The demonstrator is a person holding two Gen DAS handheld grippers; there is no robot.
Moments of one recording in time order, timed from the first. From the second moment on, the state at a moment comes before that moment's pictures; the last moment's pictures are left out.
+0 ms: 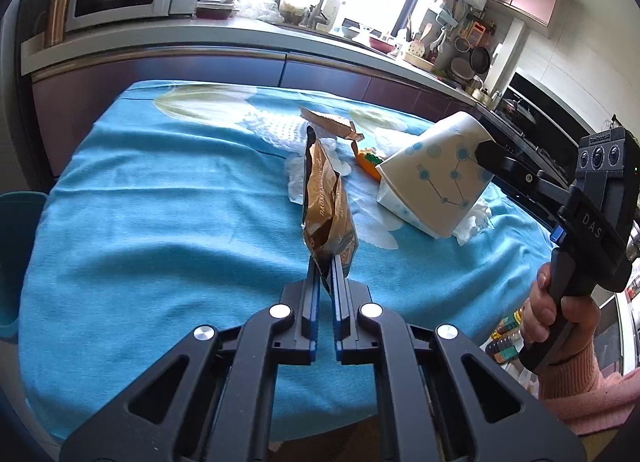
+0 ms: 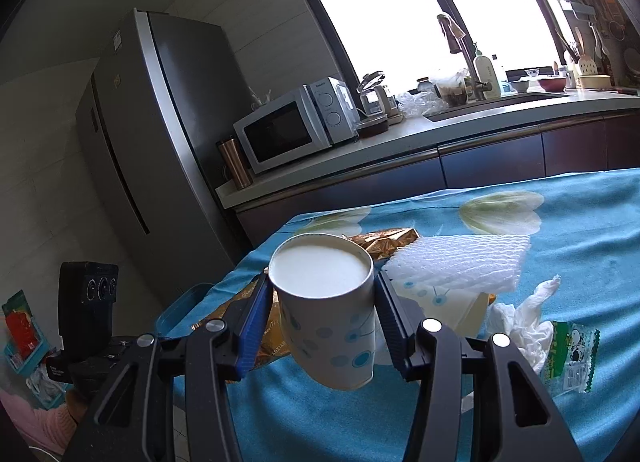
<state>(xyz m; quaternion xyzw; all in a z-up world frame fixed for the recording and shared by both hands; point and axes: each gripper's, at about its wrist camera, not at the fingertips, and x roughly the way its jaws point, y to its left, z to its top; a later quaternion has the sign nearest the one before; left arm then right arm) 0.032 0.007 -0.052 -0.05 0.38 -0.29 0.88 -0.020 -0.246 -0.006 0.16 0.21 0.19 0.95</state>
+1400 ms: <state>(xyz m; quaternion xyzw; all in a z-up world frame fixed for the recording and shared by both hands) 0.056 0.317 -0.076 -0.16 0.36 0.06 0.92 0.143 0.078 -0.017 0.09 0.35 0.43 0.83</state>
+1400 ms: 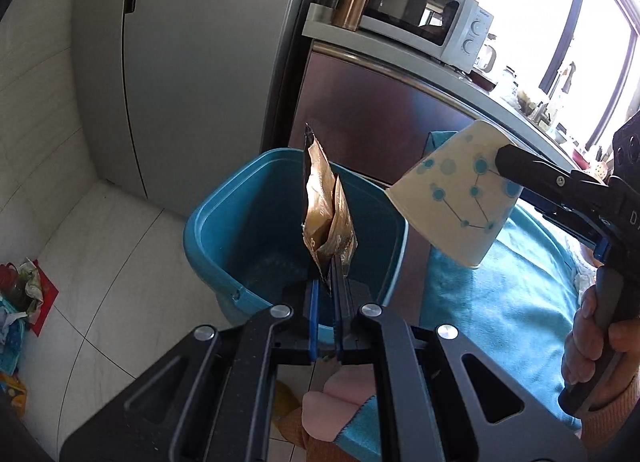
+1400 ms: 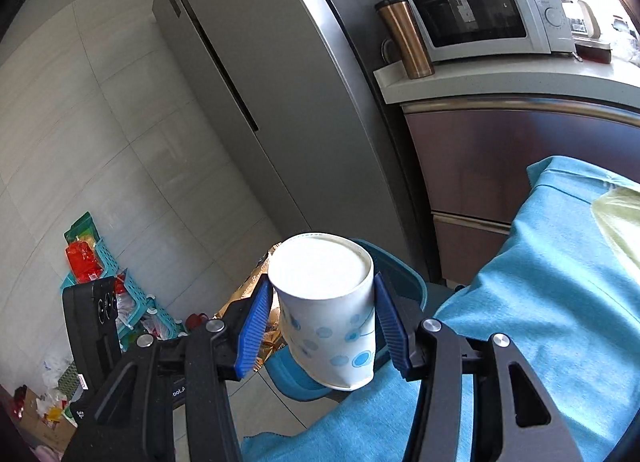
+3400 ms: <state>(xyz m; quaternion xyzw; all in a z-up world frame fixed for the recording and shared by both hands) 0.079 0.020 -0.043 -0.03 0.34 -0.26 0.90 0.037 -0.222 -0.001 0.12 0.27 0.18 0.94</state>
